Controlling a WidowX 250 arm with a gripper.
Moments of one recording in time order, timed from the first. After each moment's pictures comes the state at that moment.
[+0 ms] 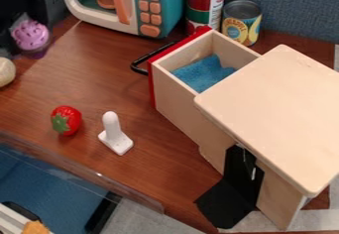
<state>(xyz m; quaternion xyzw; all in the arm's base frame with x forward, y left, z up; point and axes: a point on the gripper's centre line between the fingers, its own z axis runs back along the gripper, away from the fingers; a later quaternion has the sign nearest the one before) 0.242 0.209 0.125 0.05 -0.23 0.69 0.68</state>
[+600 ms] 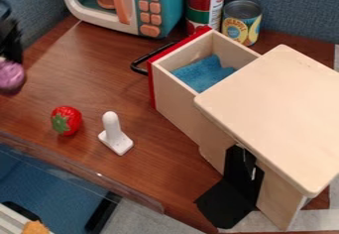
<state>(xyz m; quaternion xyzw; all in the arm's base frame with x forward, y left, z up) 0.207 0.254 0.067 0.09 -0.17 0.73 0.65</state>
